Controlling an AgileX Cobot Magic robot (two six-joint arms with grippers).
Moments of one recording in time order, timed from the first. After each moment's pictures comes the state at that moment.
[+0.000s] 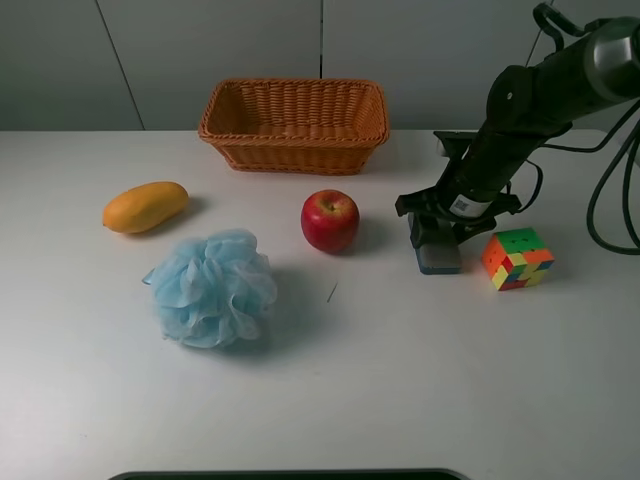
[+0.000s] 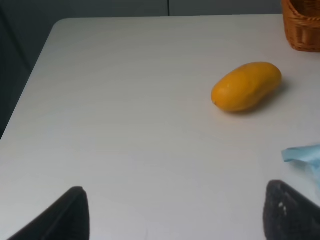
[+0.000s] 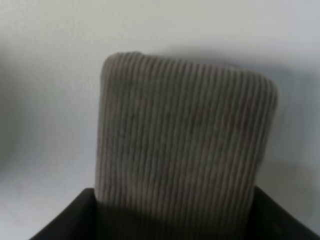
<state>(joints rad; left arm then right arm) 0.06 0.00 -0.51 0.02 1.08 -0.02 0.25 2.04 -1.10 0.17 0.61 -0.02</state>
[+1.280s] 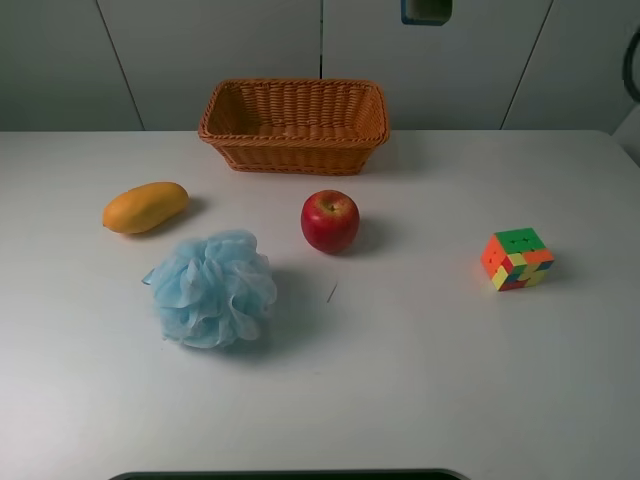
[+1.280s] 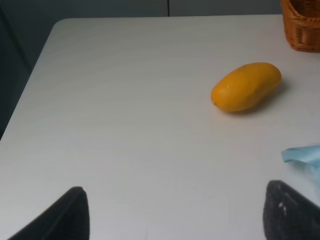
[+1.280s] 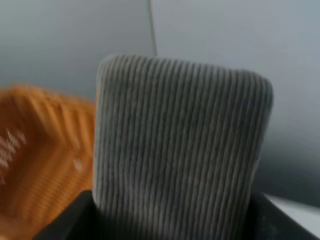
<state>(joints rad) 0.06 0.00 -0.51 0.02 1.08 -0.02 0.30 1.84 -1.61 0.14 0.48 -0.09</state>
